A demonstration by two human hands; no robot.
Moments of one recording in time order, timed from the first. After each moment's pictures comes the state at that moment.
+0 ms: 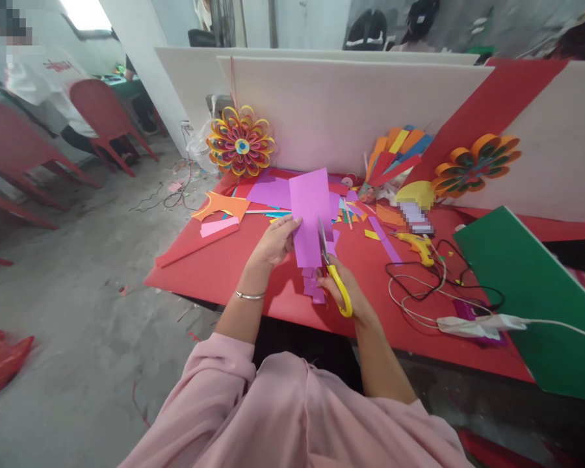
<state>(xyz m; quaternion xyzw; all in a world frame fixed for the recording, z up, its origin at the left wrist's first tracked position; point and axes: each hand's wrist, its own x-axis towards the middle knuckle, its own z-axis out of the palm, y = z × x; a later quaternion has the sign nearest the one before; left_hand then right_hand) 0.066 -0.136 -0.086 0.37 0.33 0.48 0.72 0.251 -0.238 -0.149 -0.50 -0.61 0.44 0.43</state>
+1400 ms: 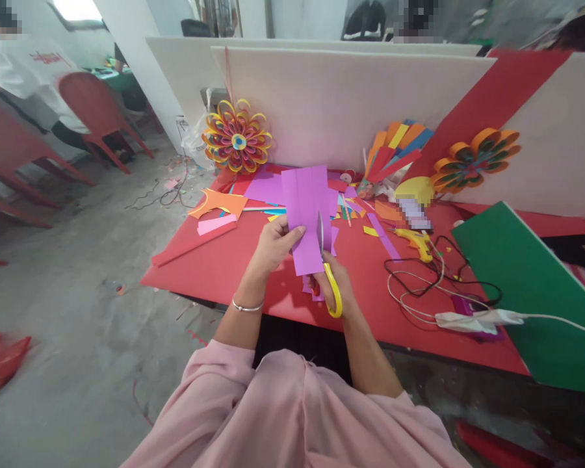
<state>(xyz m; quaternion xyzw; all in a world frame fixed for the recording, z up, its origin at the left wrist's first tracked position) 0.063 -0.164 -0.077 0.47 0.35 0.52 0.62 0.218 -0.243 -0.138 -0.54 -0.51 0.48 0.47</state>
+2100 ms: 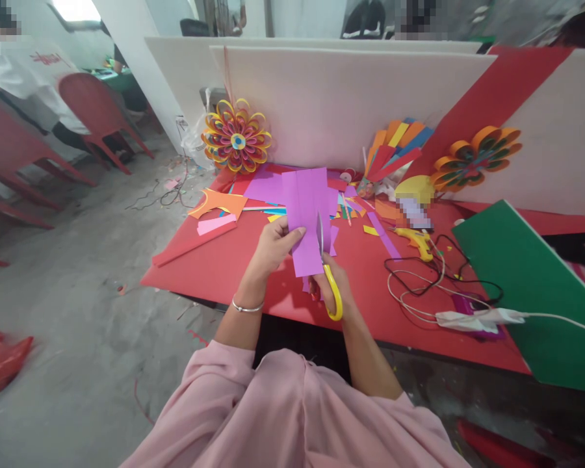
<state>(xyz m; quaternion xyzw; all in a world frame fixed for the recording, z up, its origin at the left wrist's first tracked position) 0.063 -0.165 -0.079 0.49 0.36 0.52 0.61 0.219 -0.249 -0.142 -0.54 -0.55 0.45 0.45</state>
